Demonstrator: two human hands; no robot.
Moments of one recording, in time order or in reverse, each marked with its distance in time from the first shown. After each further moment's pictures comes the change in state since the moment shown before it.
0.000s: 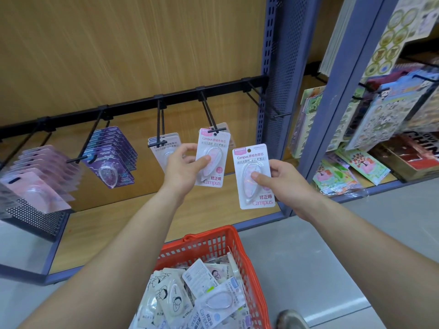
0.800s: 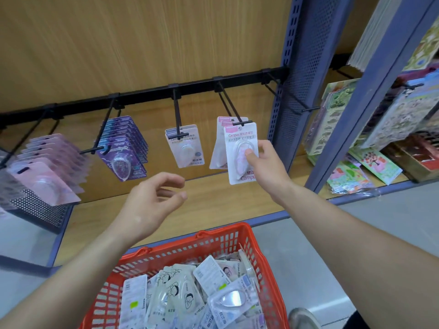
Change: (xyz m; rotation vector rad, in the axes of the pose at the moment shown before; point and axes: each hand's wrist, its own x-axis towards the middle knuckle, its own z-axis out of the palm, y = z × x) left_hand -0.054 -0.024 -0.115 0.481 -0.134 0.136; right_hand 0.049 -0.010 0.077 0.048 0.147 -0.079
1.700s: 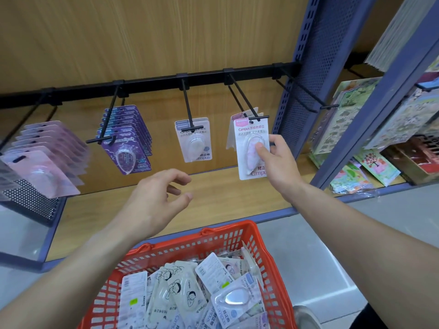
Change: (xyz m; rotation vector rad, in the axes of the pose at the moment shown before) left_hand 0.003 -0.012 -0.010 0.244 -0.041 0.093; right_hand 0.007 0.007 0.009 -0.070 0.075 -0.078
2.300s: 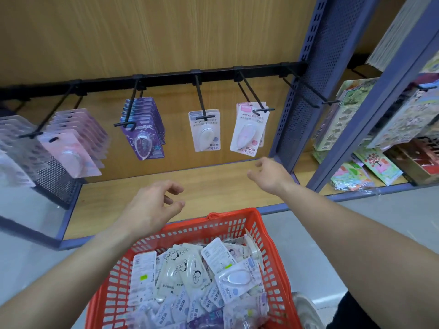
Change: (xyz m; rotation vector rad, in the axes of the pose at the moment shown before) left_hand -0.044 -0.035 0.001 0.092 -0.074 -0.126; right_hand -0.018 0.024 0.012 -0.799 -0.248 0.195
